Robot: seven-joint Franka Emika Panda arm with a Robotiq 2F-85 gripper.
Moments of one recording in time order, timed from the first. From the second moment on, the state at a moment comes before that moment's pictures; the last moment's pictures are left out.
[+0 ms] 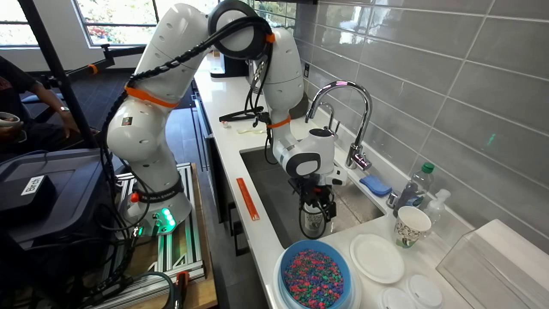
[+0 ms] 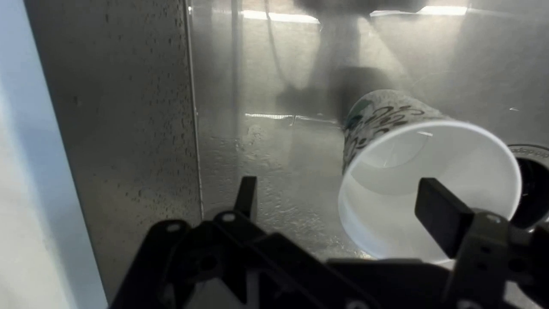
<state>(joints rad) -0.07 0.58 -0.17 -2.32 -0.22 3.05 -0.07</state>
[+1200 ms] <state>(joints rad) -0.11 0.62 -0.14 -2.26 -0.20 3.05 -0.07</state>
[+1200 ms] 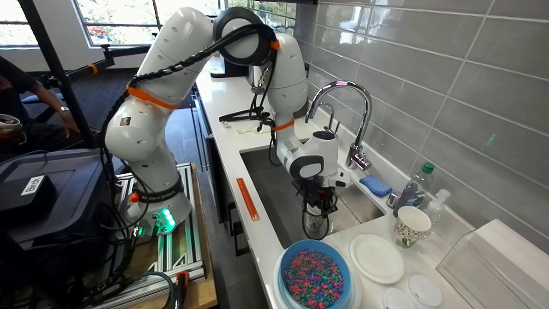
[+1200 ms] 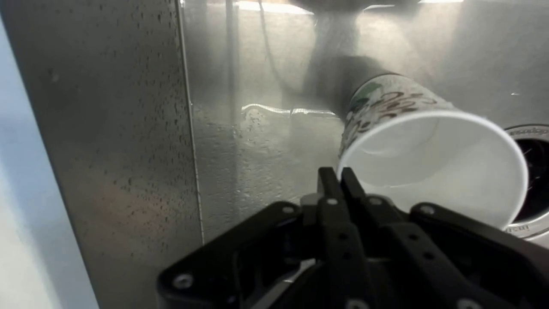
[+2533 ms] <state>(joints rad) -0.16 0.37 -0.16 -2.40 -0.19 3.05 -0.15</state>
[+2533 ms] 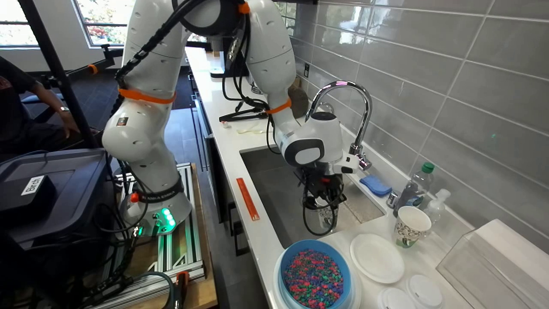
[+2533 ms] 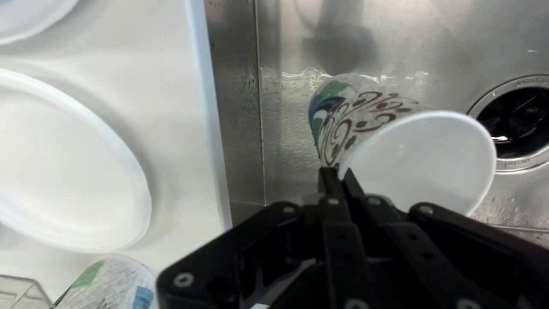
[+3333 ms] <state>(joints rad) -0.08 -0.07 -0.37 -2.57 -0.53 2.93 0.01</state>
